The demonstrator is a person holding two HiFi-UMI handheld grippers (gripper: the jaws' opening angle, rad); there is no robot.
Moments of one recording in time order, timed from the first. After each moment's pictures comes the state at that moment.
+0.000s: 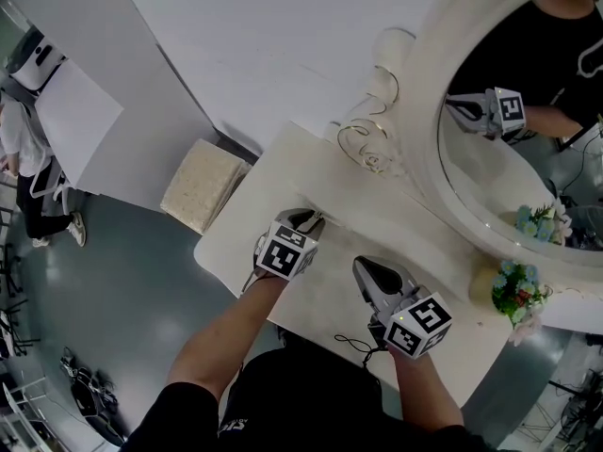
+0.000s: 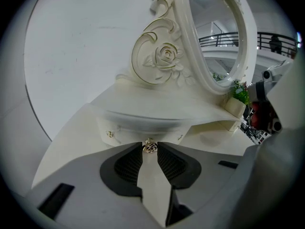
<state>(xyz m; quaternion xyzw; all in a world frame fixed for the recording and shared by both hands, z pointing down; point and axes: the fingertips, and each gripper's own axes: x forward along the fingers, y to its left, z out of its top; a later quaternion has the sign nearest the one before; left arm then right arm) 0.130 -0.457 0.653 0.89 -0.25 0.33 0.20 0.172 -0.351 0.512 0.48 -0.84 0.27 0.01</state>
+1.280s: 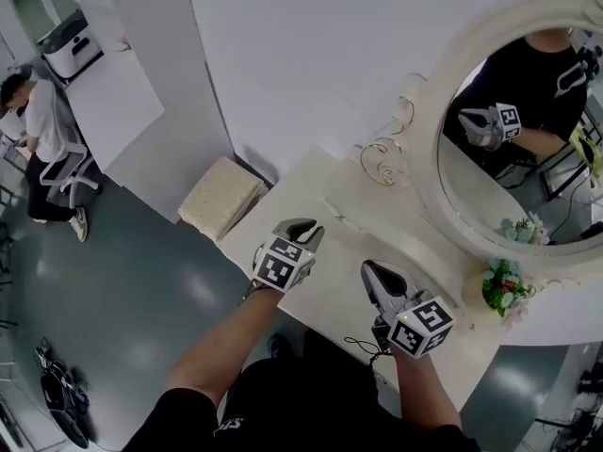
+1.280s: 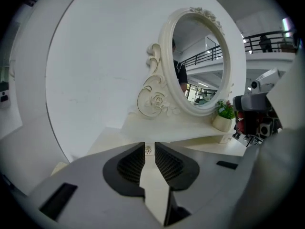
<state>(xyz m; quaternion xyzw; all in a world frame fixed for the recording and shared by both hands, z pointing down) 0.061 -0.413 0.552 0.91 -0.30 0.23 0.15 0.127 -0.304 0.451 0.48 -0.86 0.20 0.02</state>
